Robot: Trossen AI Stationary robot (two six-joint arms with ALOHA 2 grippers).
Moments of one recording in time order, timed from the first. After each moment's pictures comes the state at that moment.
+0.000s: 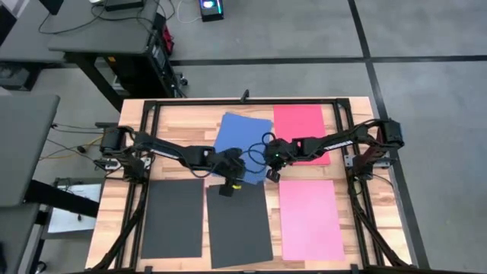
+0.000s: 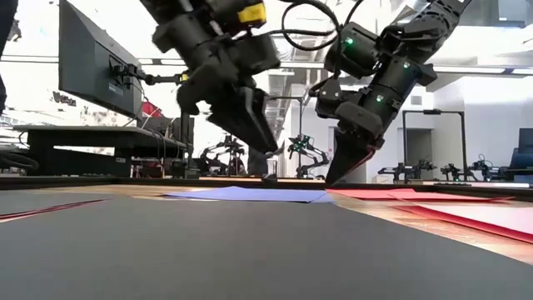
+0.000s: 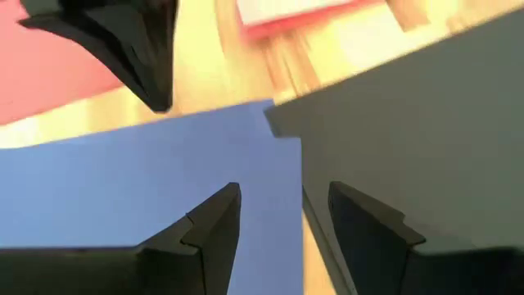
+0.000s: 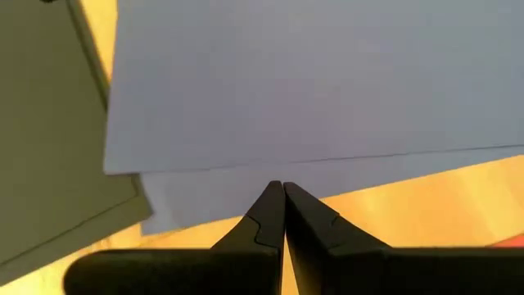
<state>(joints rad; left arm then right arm) -0.03 1.72 1.01 -0.08 -0.02 0.29 -0.10 1.66 0.81 -0.12 0.06 0.24</state>
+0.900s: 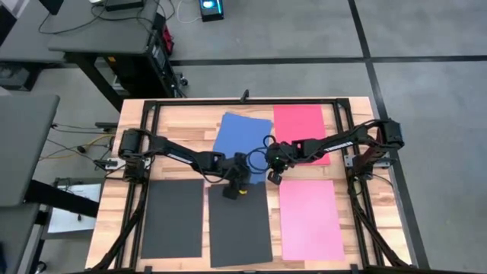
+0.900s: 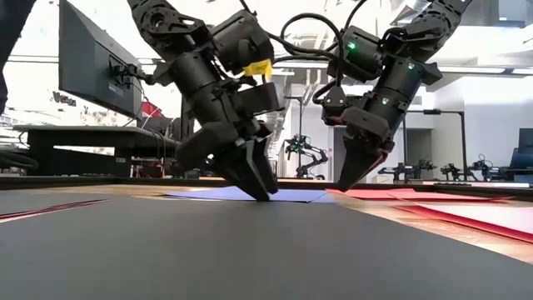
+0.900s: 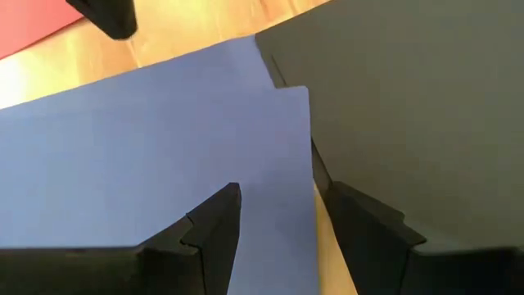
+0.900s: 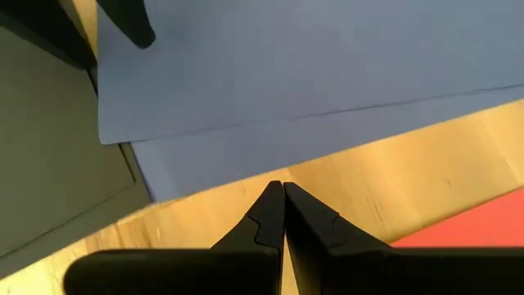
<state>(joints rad) -0.03 1.90 1.05 -0.03 -0.07 0.36 -0.08 1.66 0.81 -0.19 0.06 0.32</state>
